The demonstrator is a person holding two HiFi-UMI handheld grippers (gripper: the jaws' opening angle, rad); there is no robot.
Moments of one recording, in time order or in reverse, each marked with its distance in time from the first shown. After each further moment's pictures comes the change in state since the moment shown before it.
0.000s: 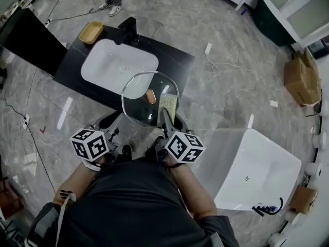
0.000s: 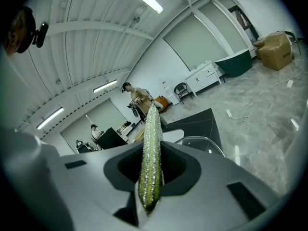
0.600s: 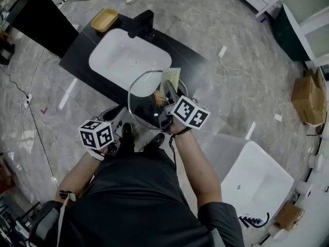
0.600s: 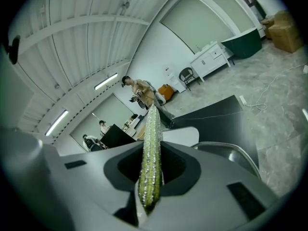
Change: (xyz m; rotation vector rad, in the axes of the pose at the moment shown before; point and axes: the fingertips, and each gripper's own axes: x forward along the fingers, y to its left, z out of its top) left arm 0.032 0.085 -0.022 -0.048 0.031 0.168; right arm 0.152 -0.010 0.023 0.069 0.155 0.126
